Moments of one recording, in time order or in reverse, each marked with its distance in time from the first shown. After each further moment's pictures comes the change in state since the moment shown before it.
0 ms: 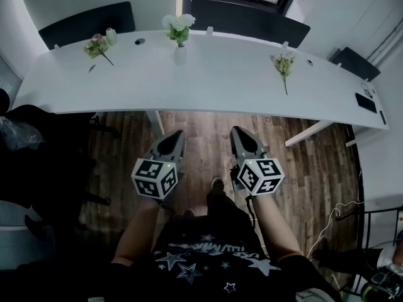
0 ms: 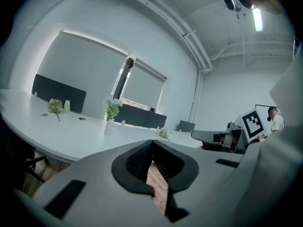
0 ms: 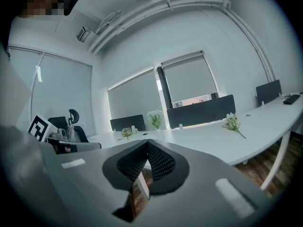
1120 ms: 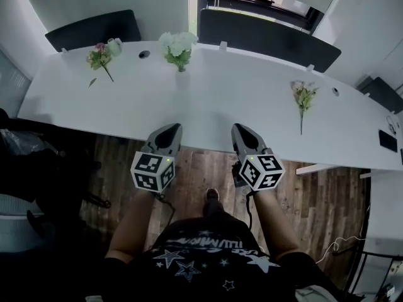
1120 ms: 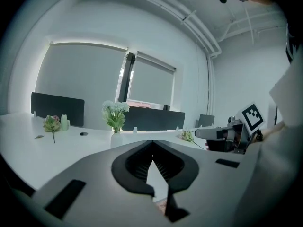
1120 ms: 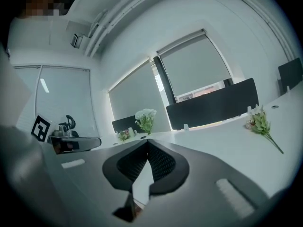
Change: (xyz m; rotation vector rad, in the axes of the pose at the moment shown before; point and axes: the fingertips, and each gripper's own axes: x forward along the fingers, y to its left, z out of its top) left arm 0.171 0.073 0.056 0.119 0.016 0.175; right arm 0.168 -0.128 0.034 0.053 0.042 0.165
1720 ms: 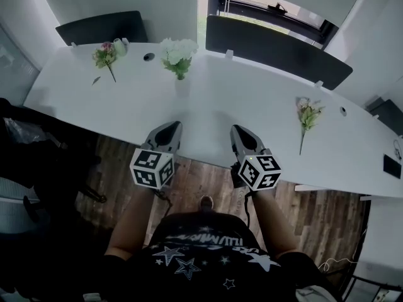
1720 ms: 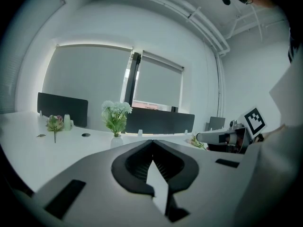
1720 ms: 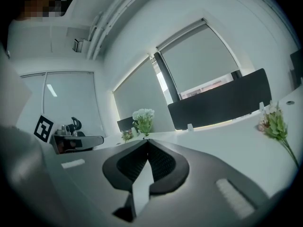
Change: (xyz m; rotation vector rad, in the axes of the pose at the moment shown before) left arm 0.051 -0.001 0.015 -0.032 -0.022 0.101; right arm 0.035 -0.048 0.015 0.009 0.030 0.111
